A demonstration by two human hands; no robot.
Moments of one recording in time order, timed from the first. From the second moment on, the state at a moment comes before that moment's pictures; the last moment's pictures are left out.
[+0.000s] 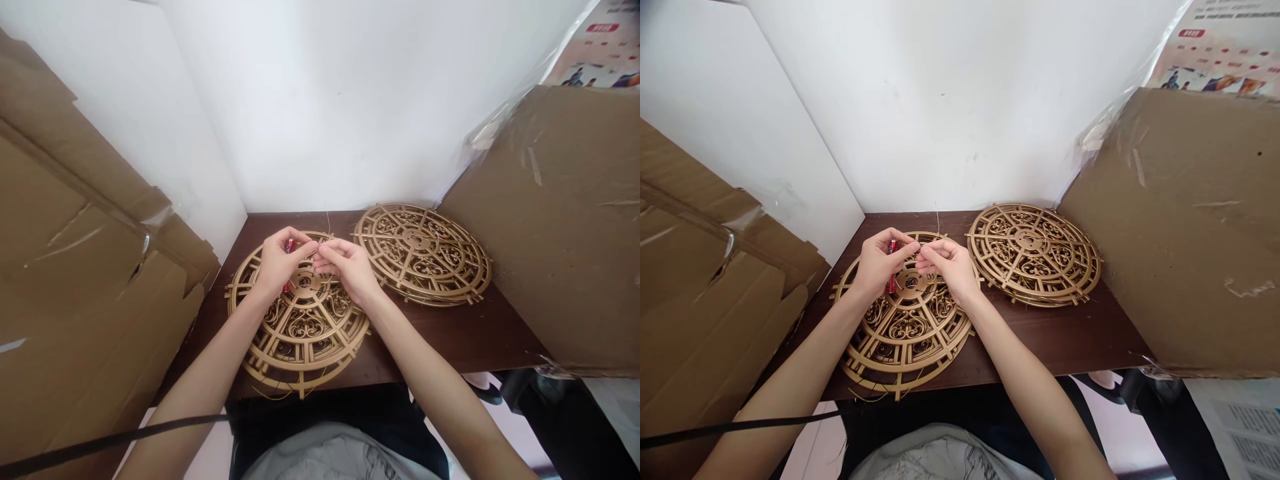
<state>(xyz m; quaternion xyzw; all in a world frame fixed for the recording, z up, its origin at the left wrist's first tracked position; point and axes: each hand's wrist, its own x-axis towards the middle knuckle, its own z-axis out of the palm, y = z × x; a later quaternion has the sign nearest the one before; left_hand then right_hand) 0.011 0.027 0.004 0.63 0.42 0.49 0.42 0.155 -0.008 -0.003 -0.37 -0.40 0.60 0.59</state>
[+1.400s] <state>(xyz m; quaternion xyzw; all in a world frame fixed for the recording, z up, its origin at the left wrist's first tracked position) 0.014 0.023 0.012 0.64 0.44 0.49 0.40 0.156 -0.011 -0.004 -0.45 -0.51 0.42 0.60</state>
